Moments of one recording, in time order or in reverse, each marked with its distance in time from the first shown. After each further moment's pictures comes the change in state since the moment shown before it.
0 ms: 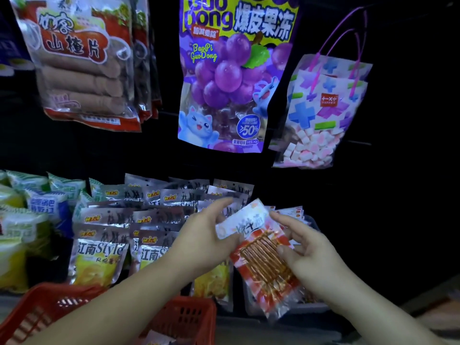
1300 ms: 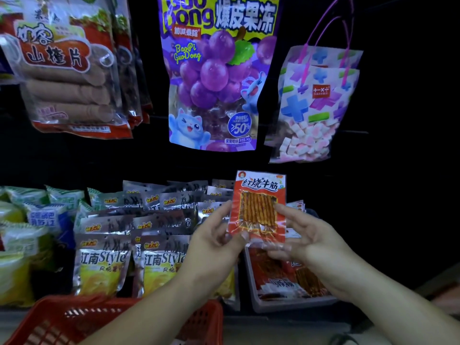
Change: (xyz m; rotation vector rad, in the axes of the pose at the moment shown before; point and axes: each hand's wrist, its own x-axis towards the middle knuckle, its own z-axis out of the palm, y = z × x) left_hand -0.021 0.026 0.019 -0.629 -0.036 -0.103; right_hand 0.002 -0.008 -0.007 0.352 -0.026 0.072
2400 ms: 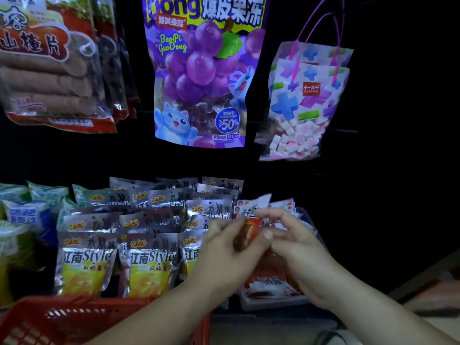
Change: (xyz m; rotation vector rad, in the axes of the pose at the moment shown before) left_hand 0.008 -0.014 0.034 0.421 0.012 -0.023; right_hand -0.004 0.002 0.007 0.119 -0.051 0.010
